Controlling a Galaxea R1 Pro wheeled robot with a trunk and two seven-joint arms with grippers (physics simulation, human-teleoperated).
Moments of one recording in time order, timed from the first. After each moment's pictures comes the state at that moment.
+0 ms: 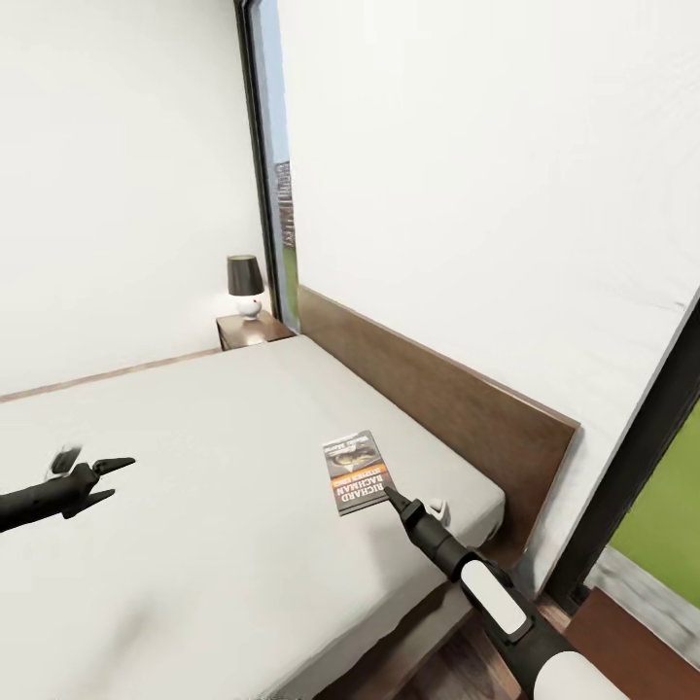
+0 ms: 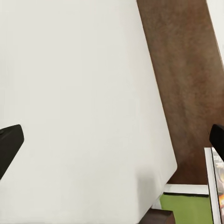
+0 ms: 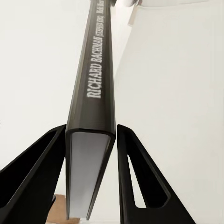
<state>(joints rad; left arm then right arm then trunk) -1.04 0.64 0.12 -0.01 0.41 0.62 -0.94 -0.53 -0.04 0.33 -0.68 -1.27 0.21 0.53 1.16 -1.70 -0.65</state>
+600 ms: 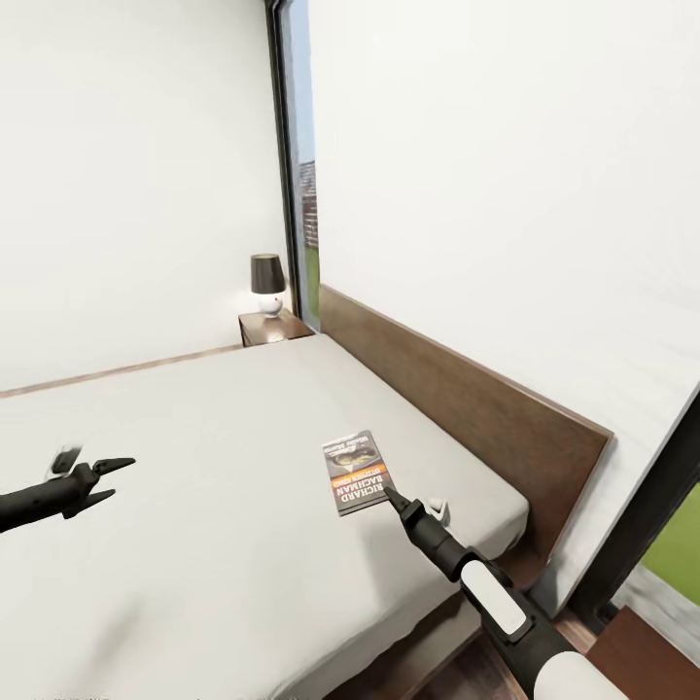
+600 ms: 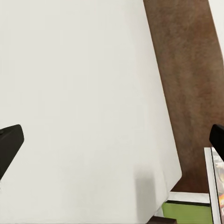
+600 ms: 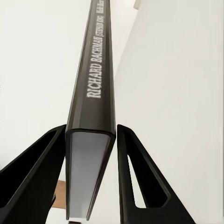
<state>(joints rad) -1.04 0.64 0.12 -0.01 0.41 0.62 -0.94 -0.53 -0.04 0.33 -0.68 -1.27 0.21 0.53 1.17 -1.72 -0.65</state>
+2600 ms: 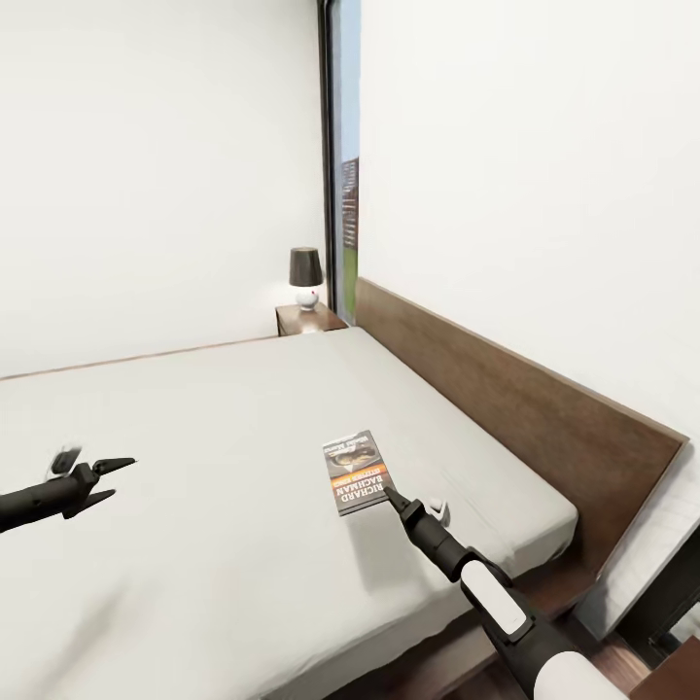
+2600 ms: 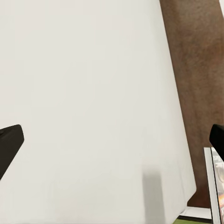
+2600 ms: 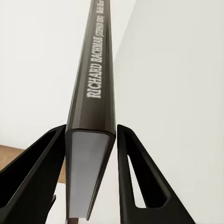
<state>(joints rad) -1.04 0.64 0.12 -0.01 0.41 0.63 -0.94 -0.53 -0.04 0.33 -0.68 -1.27 0.21 0.53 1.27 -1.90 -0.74</state>
